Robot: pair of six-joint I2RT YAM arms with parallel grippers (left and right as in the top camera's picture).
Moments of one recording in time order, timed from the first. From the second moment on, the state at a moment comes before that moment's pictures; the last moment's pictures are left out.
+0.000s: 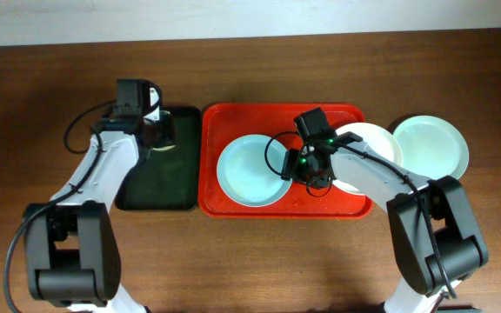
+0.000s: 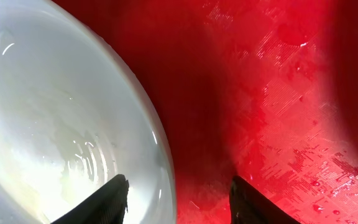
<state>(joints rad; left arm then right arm) -0.05 1.82 1.25 -0.48 0.00 -0.10 0.37 1.86 1.11 -0.54 -0.20 0.63</state>
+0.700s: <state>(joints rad) -0.21 1.91 1.21 -0.39 -0.03 -0.09 0.37 1.86 1.11 -0.54 -0.20 0.63</state>
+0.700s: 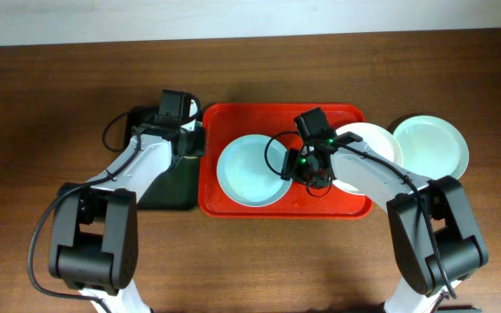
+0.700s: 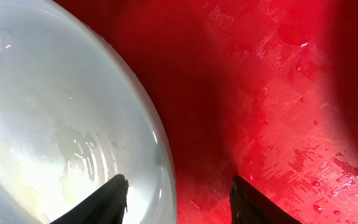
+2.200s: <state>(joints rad) 0.05 1.85 1.21 -0.52 -0.04 -0.08 0.37 1.86 1.11 -0.55 -0.18 0.60</state>
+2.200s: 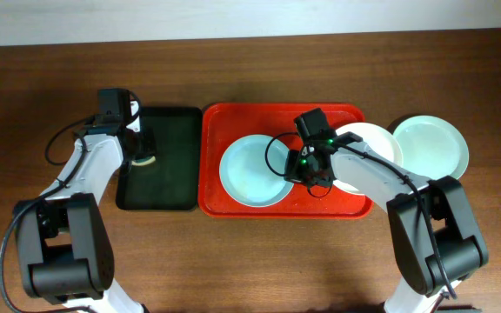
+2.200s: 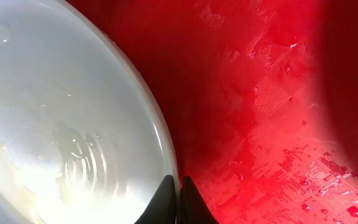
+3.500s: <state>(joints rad) 0.12 1.57 1.28 -0.40 0.03 -0.07 0.33 1.86 1.18 -0.63 -0.26 0.59</state>
